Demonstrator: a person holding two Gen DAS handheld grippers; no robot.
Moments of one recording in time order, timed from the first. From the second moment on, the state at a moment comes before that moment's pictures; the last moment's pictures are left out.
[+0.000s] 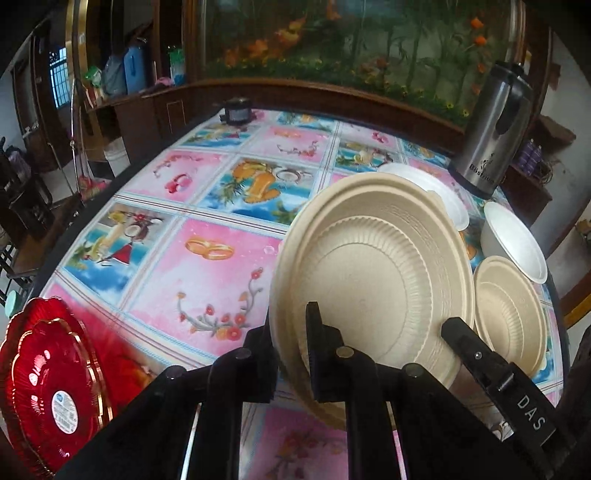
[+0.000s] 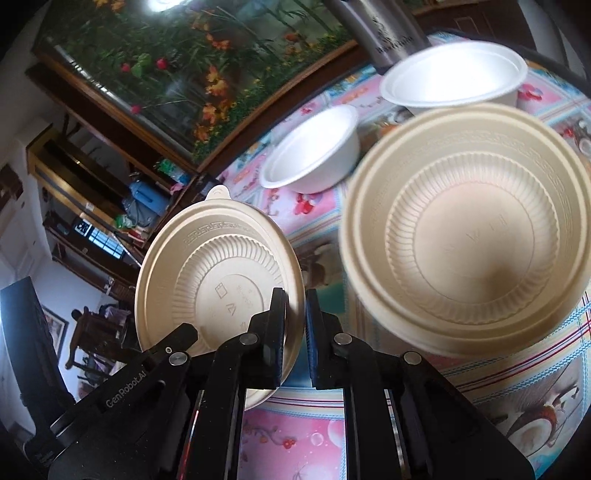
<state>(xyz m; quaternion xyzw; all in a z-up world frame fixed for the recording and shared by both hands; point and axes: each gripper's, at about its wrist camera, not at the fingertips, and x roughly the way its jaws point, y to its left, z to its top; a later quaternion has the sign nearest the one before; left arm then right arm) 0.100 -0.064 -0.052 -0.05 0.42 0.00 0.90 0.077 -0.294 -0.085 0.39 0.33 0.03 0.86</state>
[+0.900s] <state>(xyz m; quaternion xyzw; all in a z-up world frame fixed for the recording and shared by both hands) 0.041 -0.011 -0.036 -0.06 0.39 -0.01 0.92 0.041 -0.231 -0.049 0.27 0.26 0.08 0.92</state>
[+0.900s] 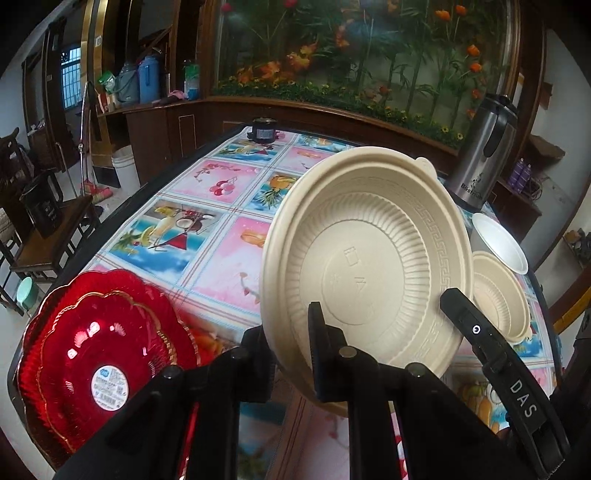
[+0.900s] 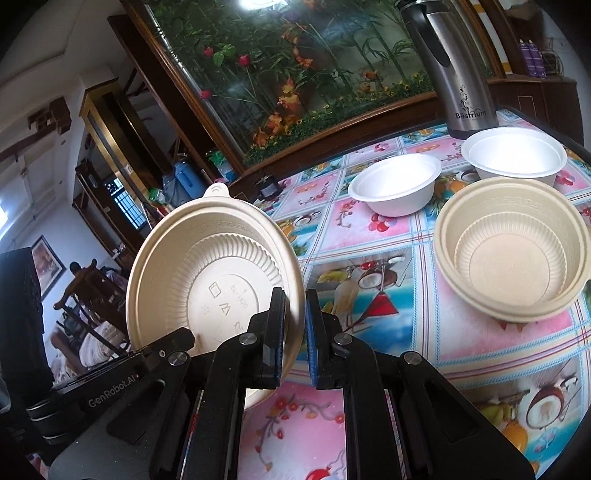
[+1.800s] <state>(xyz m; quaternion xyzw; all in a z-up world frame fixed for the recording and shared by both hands) -0.027 0.059 -0.018 -0.07 0.36 0.01 0.93 -0.012 -0.156 -0.033 0.27 0.25 0.16 0.92</state>
